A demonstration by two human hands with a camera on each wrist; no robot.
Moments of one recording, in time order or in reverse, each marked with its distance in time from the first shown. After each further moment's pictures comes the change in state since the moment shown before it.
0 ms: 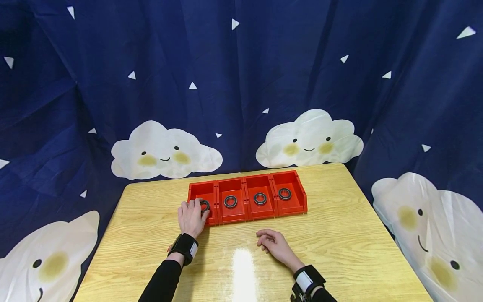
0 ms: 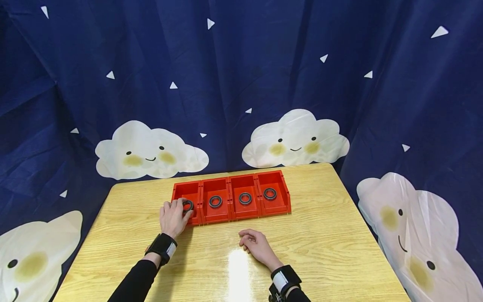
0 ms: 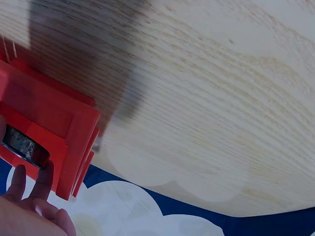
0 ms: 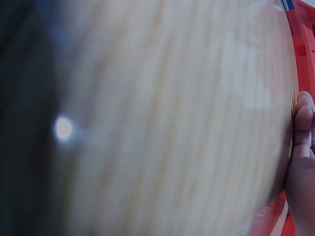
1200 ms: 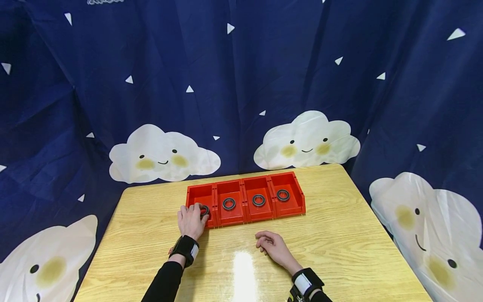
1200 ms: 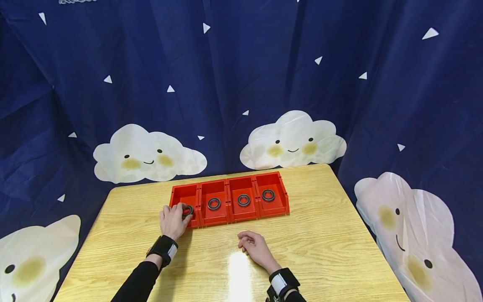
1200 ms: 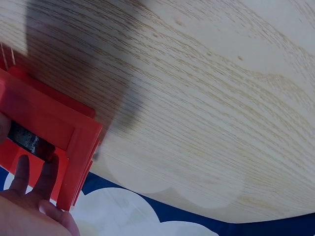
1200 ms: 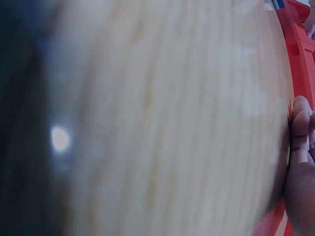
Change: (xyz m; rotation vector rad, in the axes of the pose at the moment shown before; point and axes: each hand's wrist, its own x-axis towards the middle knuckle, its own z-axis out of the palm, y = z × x) left_hand 0.001 0.004 0.005 -0.020 -0.099 -0.065; right_hand -0.005 0.001 0.004 0.036 0.049 -0.013
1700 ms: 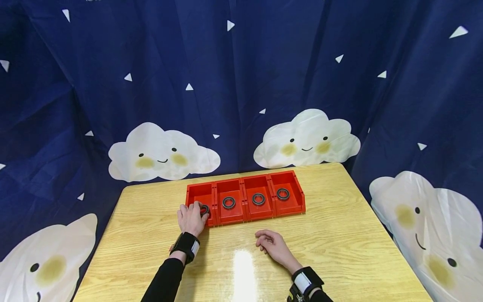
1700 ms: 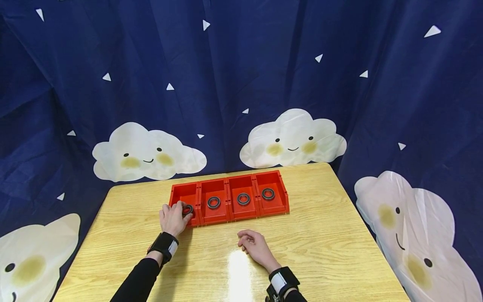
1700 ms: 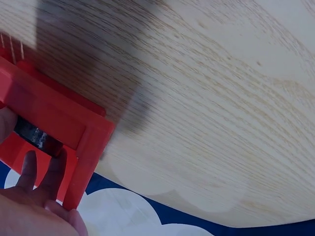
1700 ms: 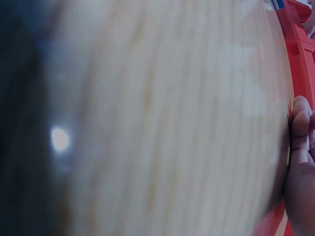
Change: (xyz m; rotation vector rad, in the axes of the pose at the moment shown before) left_hand 0.003 0.005 -0.002 -0.054 -0.038 -0.066; right_hand 0.000 0.000 0.000 -0.024 0.002 -0.004
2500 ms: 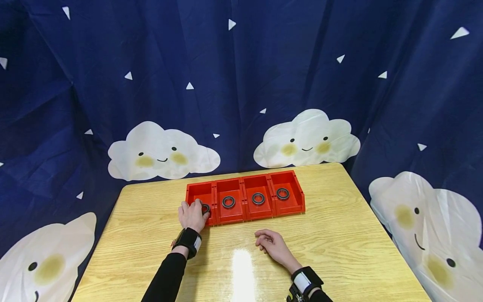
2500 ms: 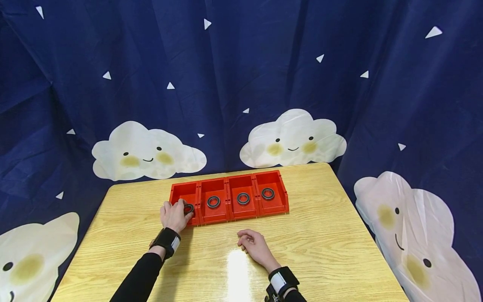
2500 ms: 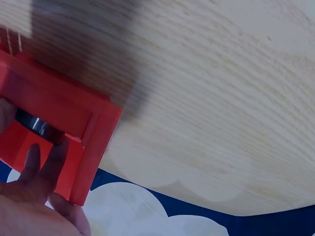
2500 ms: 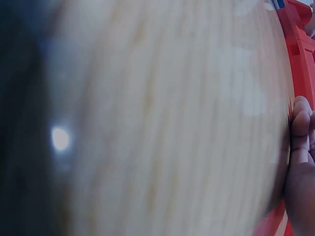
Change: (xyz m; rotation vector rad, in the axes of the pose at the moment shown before) left_hand 0.009 0.004 0.000 0.119 -0.025 0.011; right_hand 0.000 0.002 -0.001 0.008 -0.001 0.007
